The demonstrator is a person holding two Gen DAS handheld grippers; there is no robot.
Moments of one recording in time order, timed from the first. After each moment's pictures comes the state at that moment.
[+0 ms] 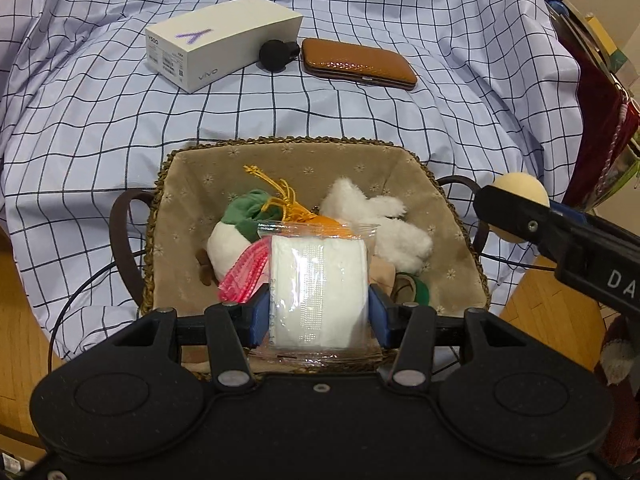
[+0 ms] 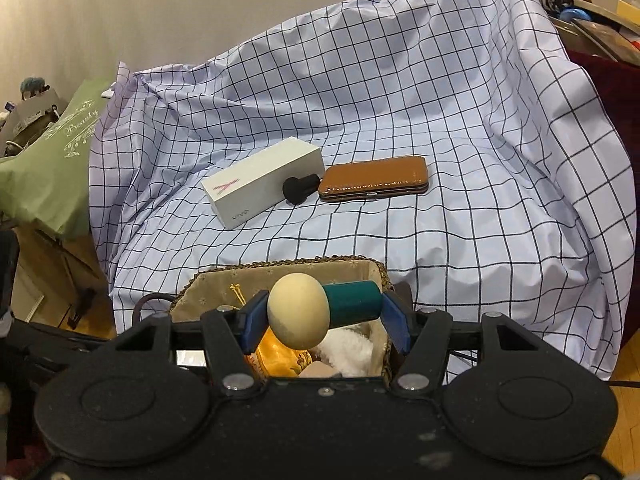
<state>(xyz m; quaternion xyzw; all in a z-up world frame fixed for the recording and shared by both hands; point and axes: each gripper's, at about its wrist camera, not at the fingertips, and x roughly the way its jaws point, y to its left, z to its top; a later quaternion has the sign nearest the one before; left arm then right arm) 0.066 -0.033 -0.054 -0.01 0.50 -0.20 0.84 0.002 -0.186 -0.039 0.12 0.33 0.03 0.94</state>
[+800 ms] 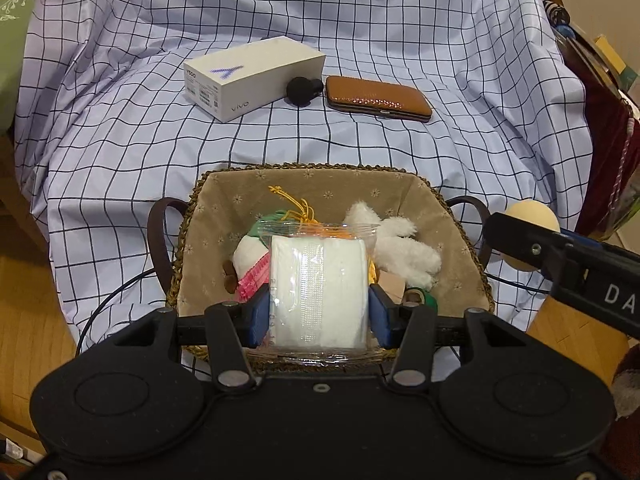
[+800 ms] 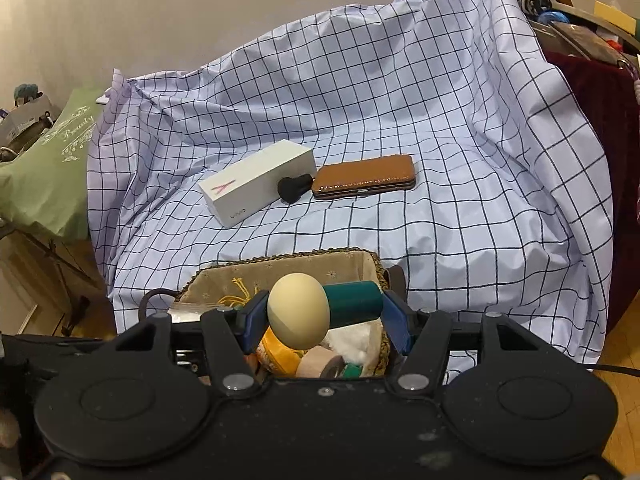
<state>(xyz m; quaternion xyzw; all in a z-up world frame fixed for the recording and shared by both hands) 0.034 -0.034 -0.044 -0.01 0.44 -0.14 0.88 -0.022 -0.176 -0.033 0.12 0.32 0.01 0.94</state>
